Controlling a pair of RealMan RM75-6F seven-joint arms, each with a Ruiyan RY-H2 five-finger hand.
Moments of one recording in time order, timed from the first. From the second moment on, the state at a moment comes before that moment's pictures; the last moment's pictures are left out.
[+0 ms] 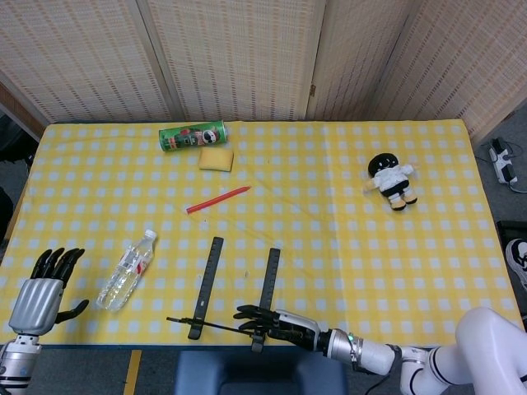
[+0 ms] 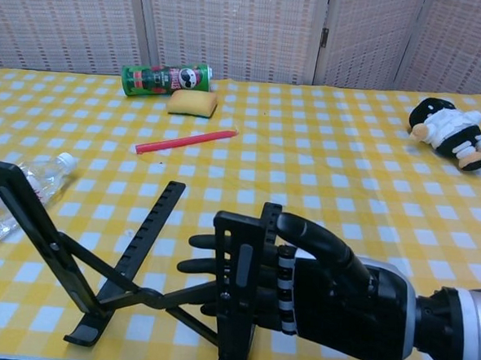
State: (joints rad) left arm -0.14 -1.21 -0.01 -1.53 1.53 1.43 0.08; right arm 0.84 -1.63 -0.34 -1.44 -1.81 1.15 1.79
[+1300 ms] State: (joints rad) left arm -0.35 -1.23 0.06 -1.44 1.68 1.15 -0.29; right arm 0.87 -1.38 -0.25 -1.72 -1.80 1.16 1.35
